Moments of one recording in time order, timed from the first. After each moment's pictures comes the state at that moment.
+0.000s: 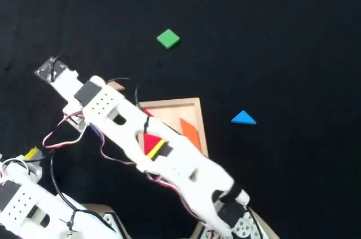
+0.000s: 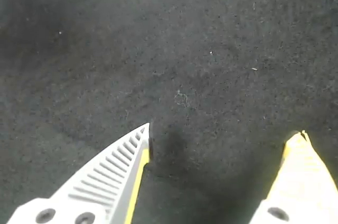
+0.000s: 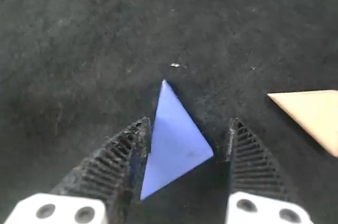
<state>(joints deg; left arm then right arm) -66.1 -63.0 82.0 50.0 -2.1 -54.0 59.6 -57.0 78.1 -2.8</state>
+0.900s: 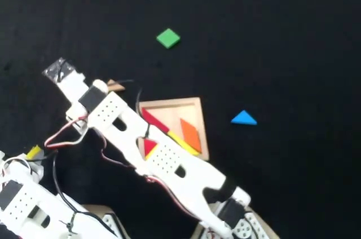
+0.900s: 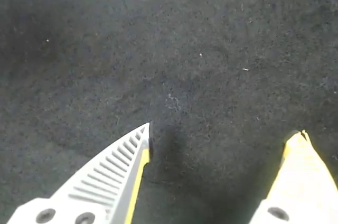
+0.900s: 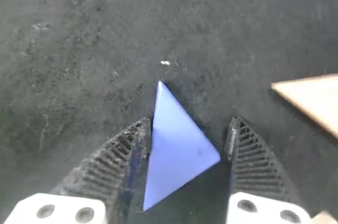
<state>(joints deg) -64.4 -63.0 83.9 46.7 -2.5 -53.7 81.5 -93.4 93.8 -8.8</state>
